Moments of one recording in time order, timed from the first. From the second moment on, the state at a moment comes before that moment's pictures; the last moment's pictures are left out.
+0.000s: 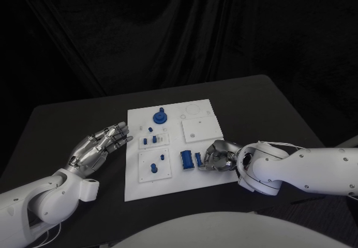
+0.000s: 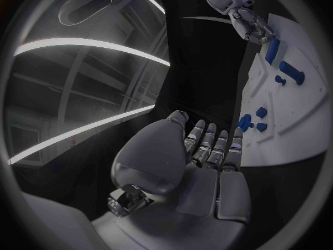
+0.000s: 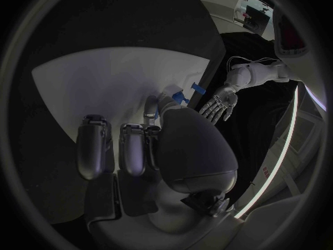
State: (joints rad) left arm 1.02 -0.96 -0.21 1.54 -0.01 0.11 0.68; left_hand 1.46 0.21 0.00 0.27 0.60 0.49 0.16 0.07 0.05 0.18 0.23 0.53 0.06 0.10 0.24 0.33 0.04 0.13 0.15 0.29 0.15 0.32; right arm 1.04 -1.08 -0.25 1.91 -1.12 -0.45 -0.46; right_hand 1.41 -0.07 0.15 0.26 0.07 0.87 0.01 0.75 0.66 1.47 -0.06 1.57 1.31 1.47 -0.11 1.52 1.31 0.05 1.47 0.00 1.40 1.31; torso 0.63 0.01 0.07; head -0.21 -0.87
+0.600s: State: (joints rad) left arm 1.02 -0.99 -0.21 1.61 -0.01 0.07 0.68; left_hand 1.47 0.21 0.03 0.26 0.61 0.52 0.16 0.07 0.06 0.21 0.25 0.56 0.06 0.11 0.25 0.36 0.05 0.11 0.14 0.29 0.13 0.28; right arm 1.07 -1.15 -0.25 1.92 -1.05 -0.59 -0.23; right_hand 1.30 -0.13 0.09 0.30 0.05 0.91 0.00 0.76 0.67 1.47 -0.06 1.57 1.31 1.47 -0.11 1.49 1.31 0.05 1.46 0.00 1.33 1.31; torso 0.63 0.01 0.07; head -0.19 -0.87
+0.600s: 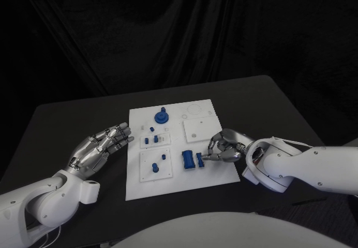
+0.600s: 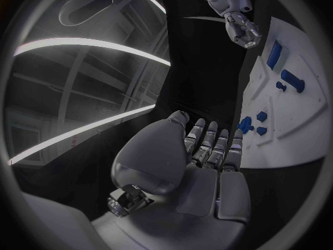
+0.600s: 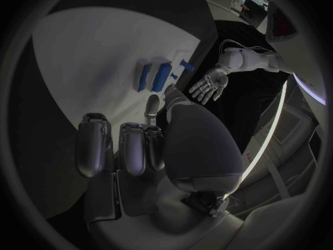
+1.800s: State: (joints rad) left arm 1.11 -0.95 -0.21 1.60 0.01 -0.04 0.68; left_hand 1.38 0.20 -0.02 0.29 0.58 0.50 0.16 0.07 0.05 0.17 0.19 0.48 0.05 0.04 0.18 0.25 0.03 0.12 0.10 0.24 0.12 0.26; right arm 1.16 -1.03 -0.25 1.72 -0.22 -0.60 0.54; right_hand 1.19 0.20 -0.29 0.29 0.35 0.55 0.17 0.50 0.24 0.37 0.25 0.58 0.31 0.45 0.25 0.47 0.13 0.11 0.30 0.29 0.05 0.50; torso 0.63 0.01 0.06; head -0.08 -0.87
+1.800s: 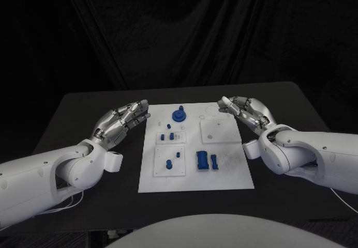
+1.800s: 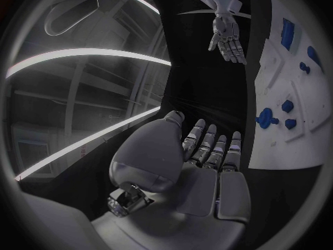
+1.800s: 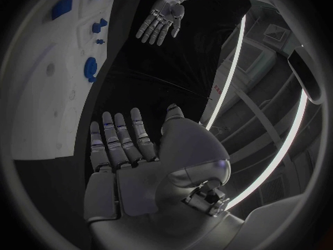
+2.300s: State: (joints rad) left arm 1.11 -0.89 -0.21 1.55 0.01 -0.04 0.68; left_hand 1.36 0.22 -0.06 0.29 0.56 0.46 0.16 0.06 0.05 0.13 0.16 0.44 0.05 0.02 0.15 0.19 0.03 0.13 0.07 0.21 0.09 0.20; right arm 1.15 -1.01 -0.25 1.70 -0.14 -0.49 0.60; right_hand 1.12 0.22 -0.38 0.29 0.30 0.24 -0.09 0.13 0.04 0.05 0.09 0.42 0.06 0.05 0.15 0.25 0.04 0.16 0.06 0.29 0.03 0.16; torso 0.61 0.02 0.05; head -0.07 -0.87
